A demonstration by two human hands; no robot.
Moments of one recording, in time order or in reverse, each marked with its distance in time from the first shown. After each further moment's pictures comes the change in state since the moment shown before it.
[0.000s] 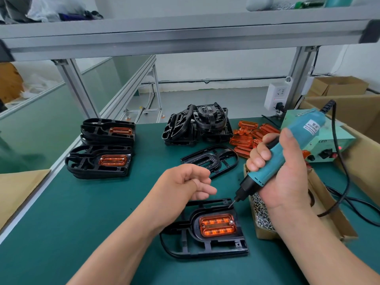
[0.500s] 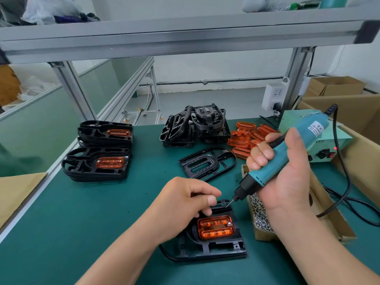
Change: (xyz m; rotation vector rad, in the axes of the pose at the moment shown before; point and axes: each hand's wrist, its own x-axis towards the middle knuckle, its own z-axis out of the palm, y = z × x) left_hand -0.008 0.002 0.009 0.288 -0.093 0.015; right_hand -0.001 -0.003 0.002 0.081 0.028 -0.029
